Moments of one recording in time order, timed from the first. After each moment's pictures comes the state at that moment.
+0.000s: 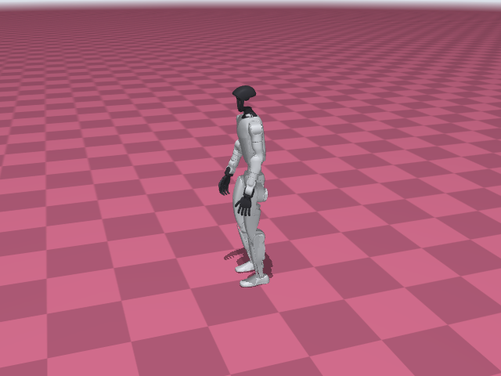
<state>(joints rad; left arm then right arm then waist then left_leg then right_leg) -0.09 0.18 -0.30 1.20 0.16 -0.01 -0.02 -0.09 -0.26 0.29 1.09 -0.11 -0.02 0.04 -0.05 0.03 0.16 0.00 -0.08 -0.01 0.12 -0.13 0.03 -0.02 -0.03 -0.07 0.25 -0.19 0.09</state>
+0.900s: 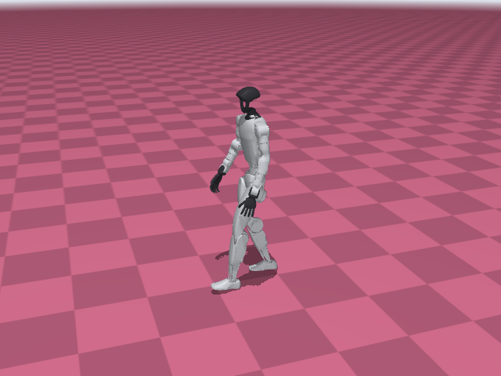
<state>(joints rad) -0.09 0.18 -0.24 1.16 0.18 -0.03 0.04 -0.15 -0.29 0.25 1.06 -0.09 -0.04 -0.02 0.14 0.00 0.21 -0.30 0.04 0.13 0.18 0.00 -0.07 0.19 0.06 -0.03 0.21 -0.37 0.01</state>
